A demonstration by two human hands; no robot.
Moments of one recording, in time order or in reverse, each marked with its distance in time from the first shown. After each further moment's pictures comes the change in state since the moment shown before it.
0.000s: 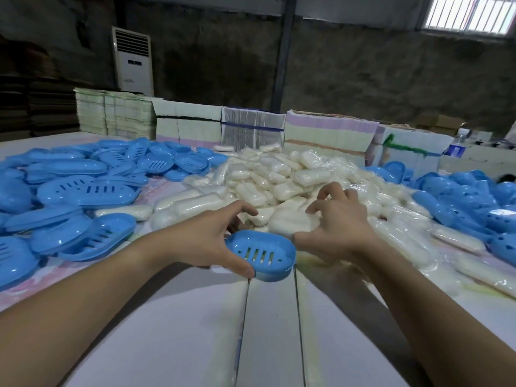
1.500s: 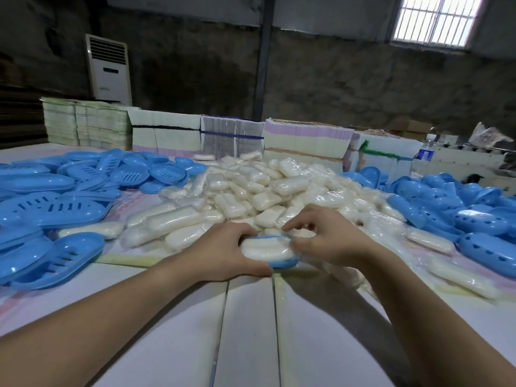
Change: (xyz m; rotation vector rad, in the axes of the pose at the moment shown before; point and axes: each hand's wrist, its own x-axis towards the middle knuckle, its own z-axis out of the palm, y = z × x) left_hand 0.046 0.017 0.038 0.233 0.212 0.029; right_hand -0.001 0.024 -0.017 0.292 -0.170 -0.100
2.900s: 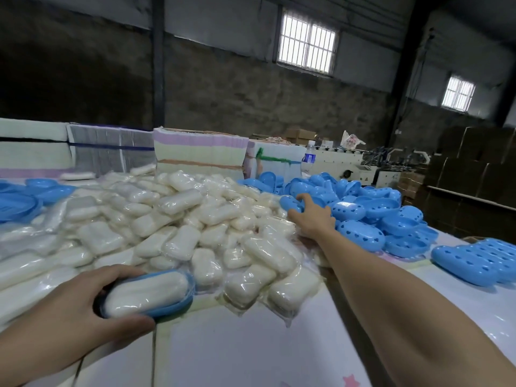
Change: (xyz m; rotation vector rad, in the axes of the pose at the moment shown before) left_hand 0.003 -0.031 0.021 -0.193 0.071 0.154; right_hand 0.002 0.223 -0.059 -0.156 0.417 0.790
